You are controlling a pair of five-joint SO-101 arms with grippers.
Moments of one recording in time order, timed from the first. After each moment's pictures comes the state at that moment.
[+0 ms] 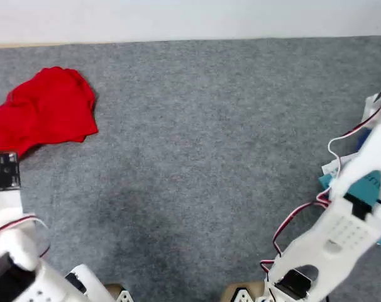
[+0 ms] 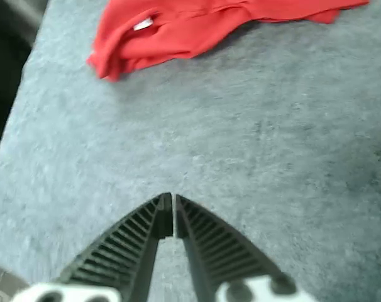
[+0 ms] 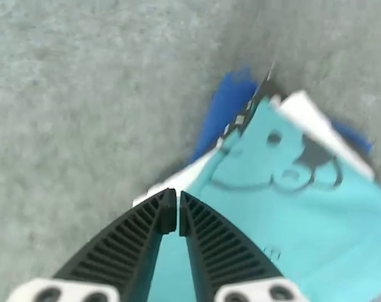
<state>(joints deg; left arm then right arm) -49.5 -65.9 32.0 98.2 -30.8 30.1 28.7 -54.8 100.6 16.4</state>
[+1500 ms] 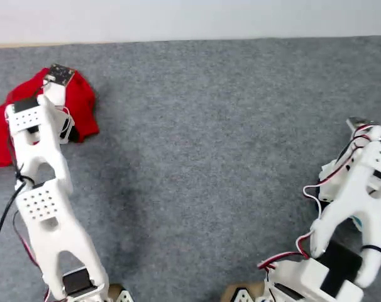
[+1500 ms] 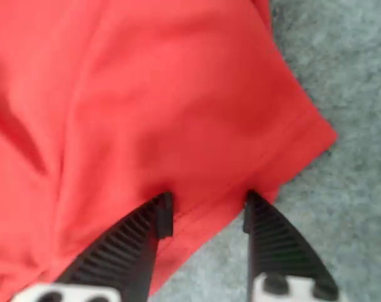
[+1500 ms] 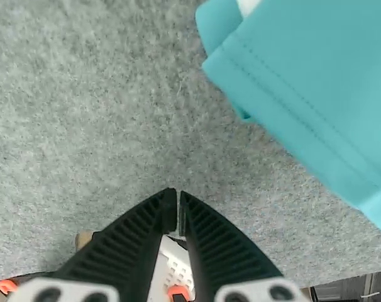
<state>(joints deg) -24.7 55.3 -42.9 76.4 -31.0 30.1 -5.9 10.6 100.6 19.7</state>
